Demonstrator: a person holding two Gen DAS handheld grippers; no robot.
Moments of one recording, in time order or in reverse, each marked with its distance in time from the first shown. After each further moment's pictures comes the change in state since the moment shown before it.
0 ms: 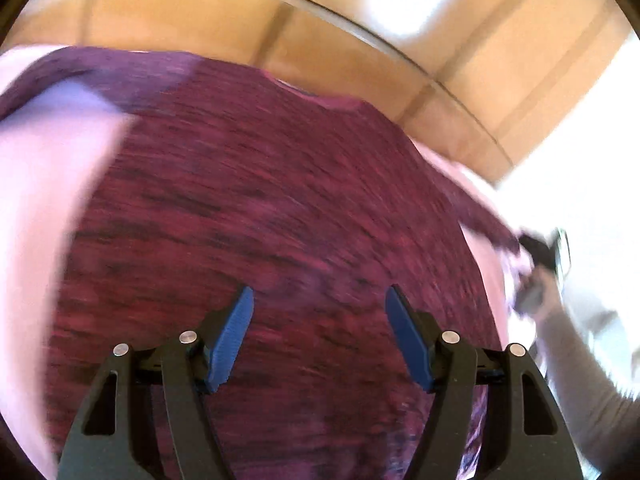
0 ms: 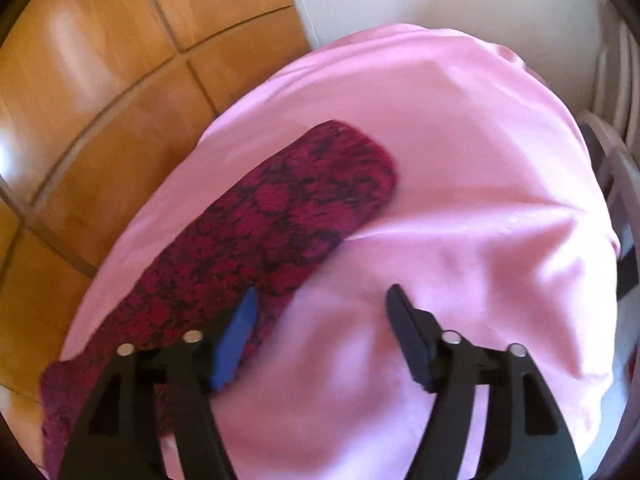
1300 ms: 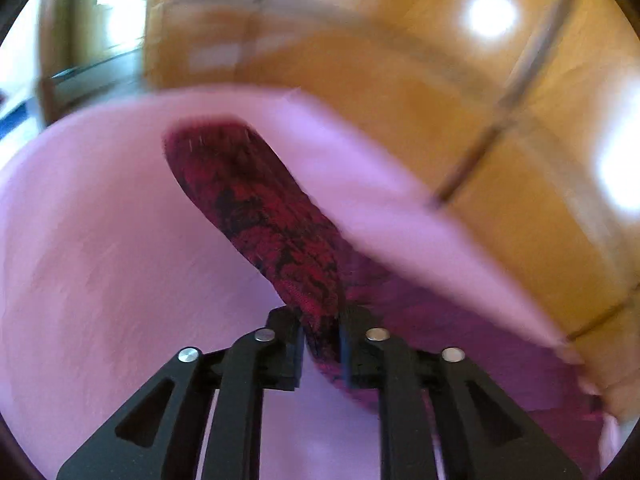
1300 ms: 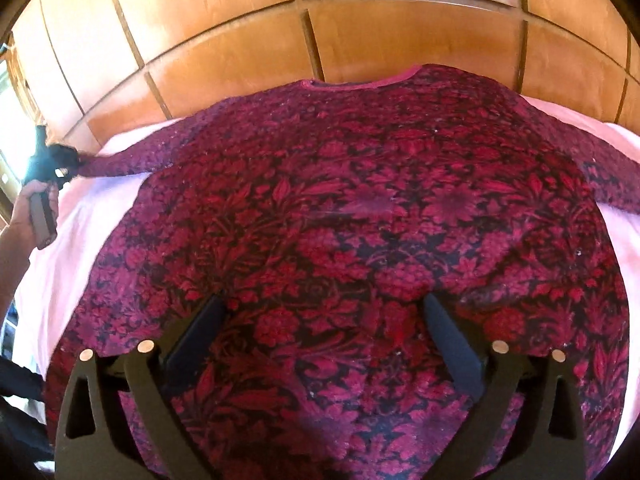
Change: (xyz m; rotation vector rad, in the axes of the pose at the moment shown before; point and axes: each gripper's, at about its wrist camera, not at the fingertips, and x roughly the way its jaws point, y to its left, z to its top) left arm -0.083 0.323 0.180 -0.498 -0.286 0.750; right arm -0.144 0.213 -0.336 -0.987 0.265 0.619
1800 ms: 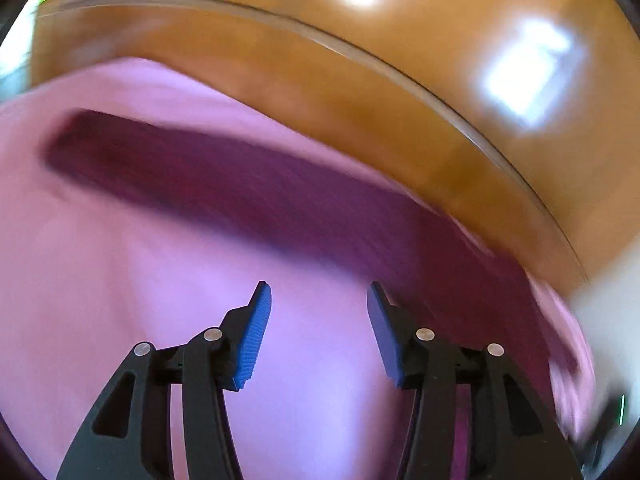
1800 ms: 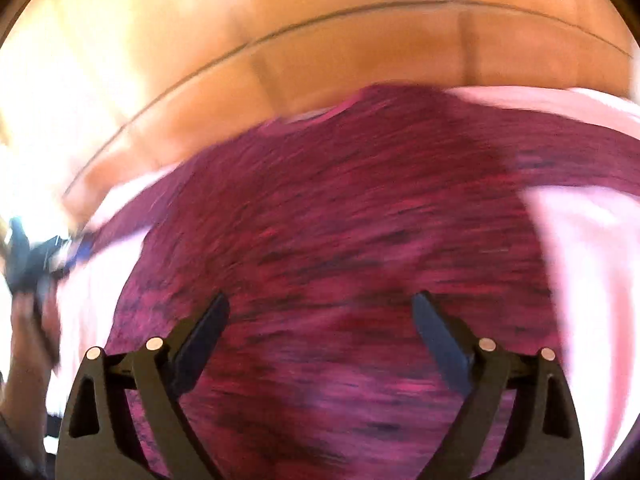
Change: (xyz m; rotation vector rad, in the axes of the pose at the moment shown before) left arm -0.128 -0.076 -0.153 0.339 0.138 -0.548; right arm -0.063 -0.068 0.001 0.212 -0.088 0.001
